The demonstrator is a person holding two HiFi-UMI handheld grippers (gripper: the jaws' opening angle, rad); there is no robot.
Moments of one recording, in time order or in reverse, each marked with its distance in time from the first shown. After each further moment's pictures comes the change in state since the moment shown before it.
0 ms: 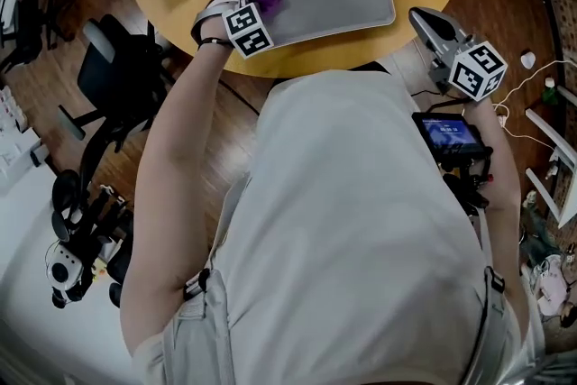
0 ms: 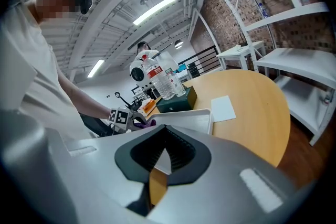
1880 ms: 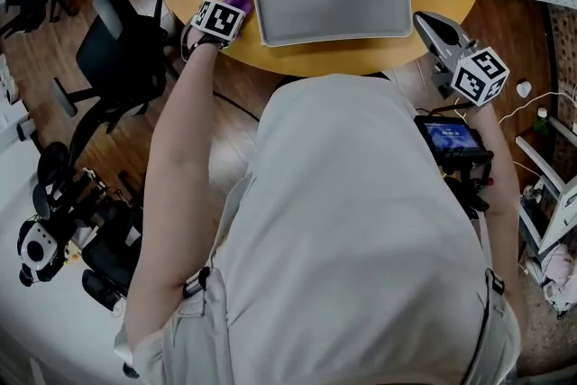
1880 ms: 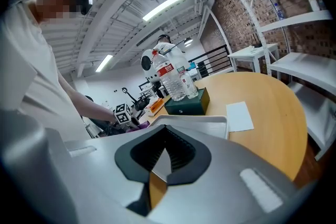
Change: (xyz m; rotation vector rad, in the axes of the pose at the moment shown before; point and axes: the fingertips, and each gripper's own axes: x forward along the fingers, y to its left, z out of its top) left arm -0.011 -0.013 -0.138 -0.883 0.109 -0.087; right arm 0.040 0.021 0.019 -0.074 0.044 0.071
